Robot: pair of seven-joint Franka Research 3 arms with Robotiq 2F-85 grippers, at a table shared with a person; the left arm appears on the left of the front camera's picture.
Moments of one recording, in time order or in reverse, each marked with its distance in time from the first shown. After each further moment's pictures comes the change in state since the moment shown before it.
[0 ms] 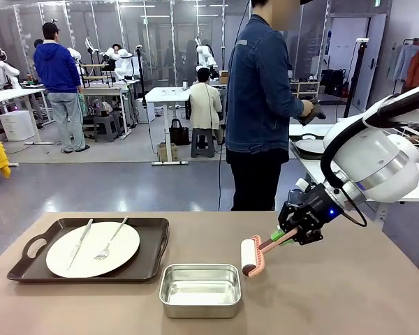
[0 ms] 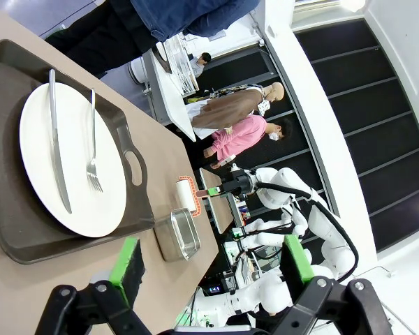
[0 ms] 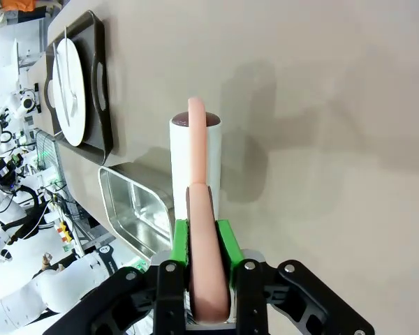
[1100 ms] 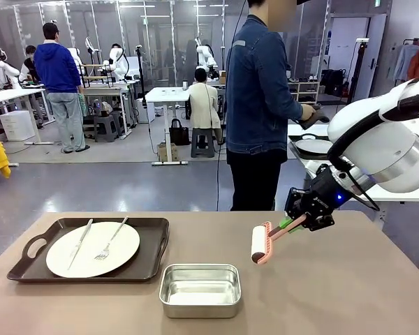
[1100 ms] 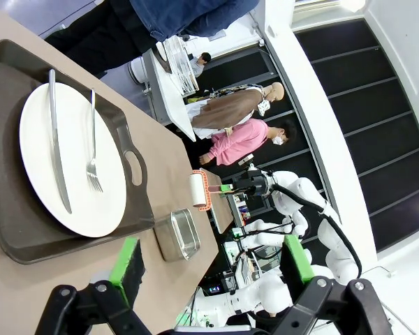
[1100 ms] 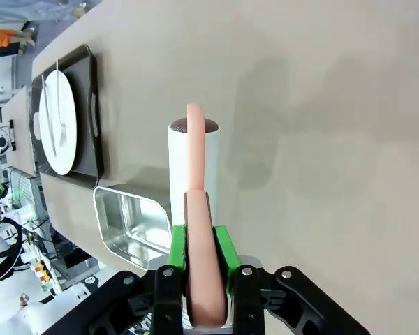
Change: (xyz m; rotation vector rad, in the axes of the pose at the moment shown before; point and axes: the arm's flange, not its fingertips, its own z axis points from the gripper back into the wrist) left arm 0.000 0.000 0.000 0.000 0.000 0.000; right arm -0.024 0.040 0.043 -0.128 -0.138 -0.018
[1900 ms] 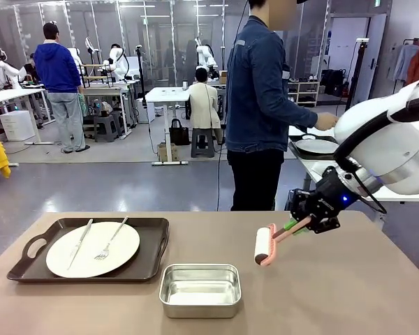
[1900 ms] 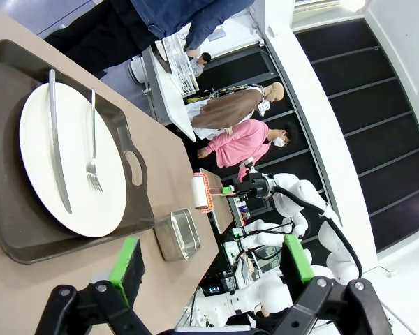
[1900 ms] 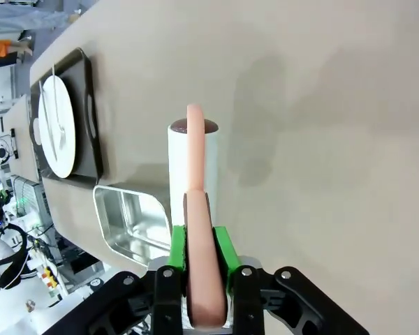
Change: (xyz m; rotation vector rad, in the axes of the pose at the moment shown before) left arm 0.000 0.000 0.000 0.000 0.000 0.000; right arm -0.008 -0.004 0.007 -0.003 -0.009 -0.038
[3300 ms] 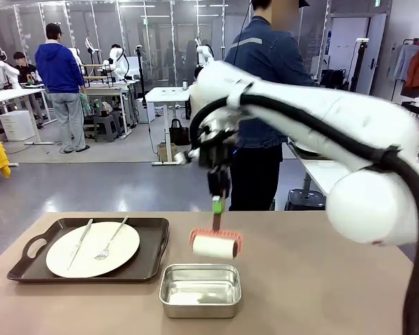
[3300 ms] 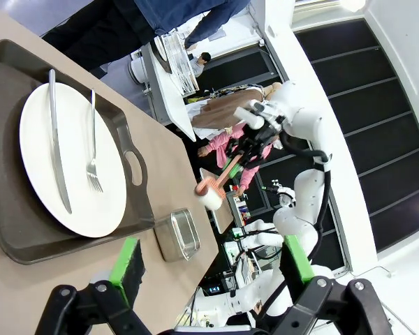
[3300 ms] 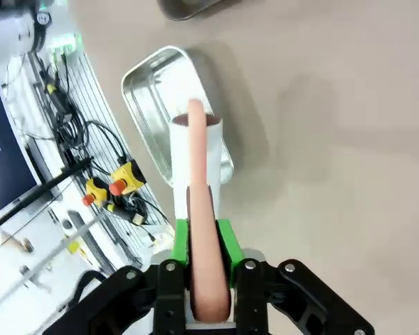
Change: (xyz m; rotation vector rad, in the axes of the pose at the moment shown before) left arm 0.000 0.000 0.000 0.000 0.000 0.000; right arm 0.112 0.243 -0.104 -0.150 0.865 0.992
